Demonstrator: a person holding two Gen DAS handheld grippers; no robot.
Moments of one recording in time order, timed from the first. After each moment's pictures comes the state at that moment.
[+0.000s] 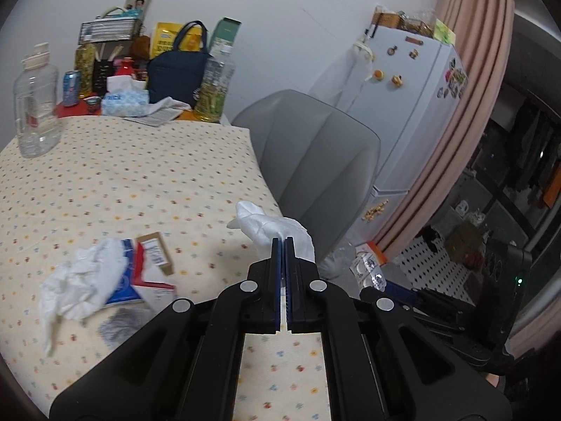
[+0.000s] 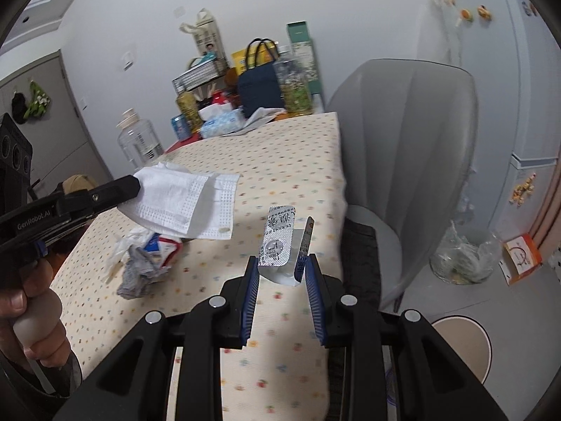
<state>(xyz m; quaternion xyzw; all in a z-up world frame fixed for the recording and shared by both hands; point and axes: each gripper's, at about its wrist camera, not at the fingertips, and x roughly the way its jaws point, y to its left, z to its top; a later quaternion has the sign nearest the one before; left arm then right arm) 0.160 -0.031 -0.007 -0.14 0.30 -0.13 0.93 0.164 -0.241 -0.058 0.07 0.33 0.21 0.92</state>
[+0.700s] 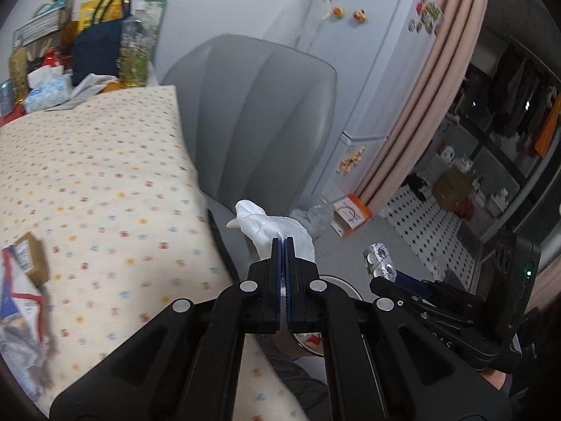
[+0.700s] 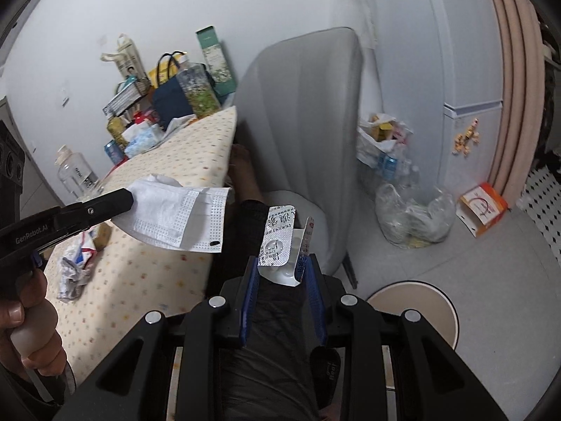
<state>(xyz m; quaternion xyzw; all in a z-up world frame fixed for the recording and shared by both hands) 0.221 -0.162 -0.051 -0.07 0.37 -0.19 0.90 0.175 -0.367 -0.113 0.13 0.36 0.10 0.92</state>
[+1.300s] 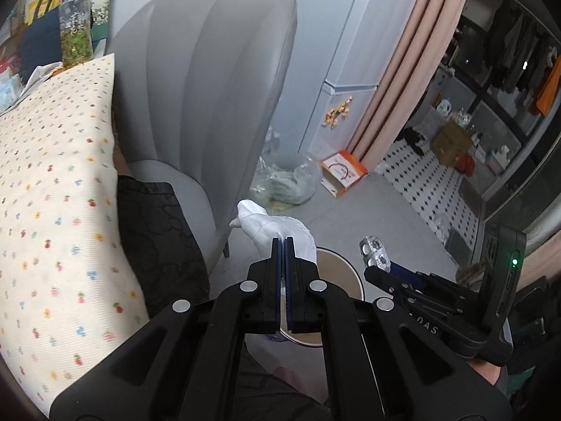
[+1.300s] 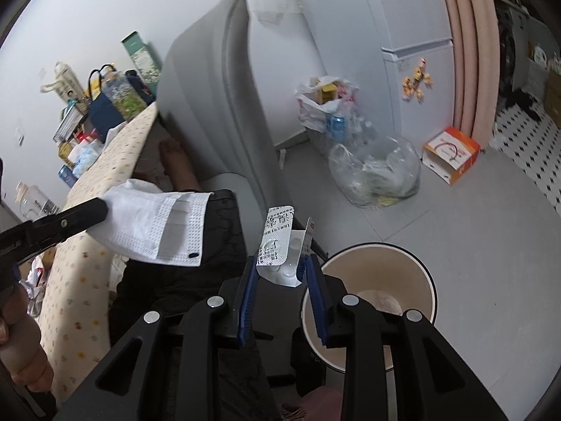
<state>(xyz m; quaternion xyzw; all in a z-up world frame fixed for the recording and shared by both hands) 0.255 -0.261 -0.104 -0.02 0.44 -0.22 0.87 0.192 -0.461 -0.199 0.20 0.41 0.03 0.89</state>
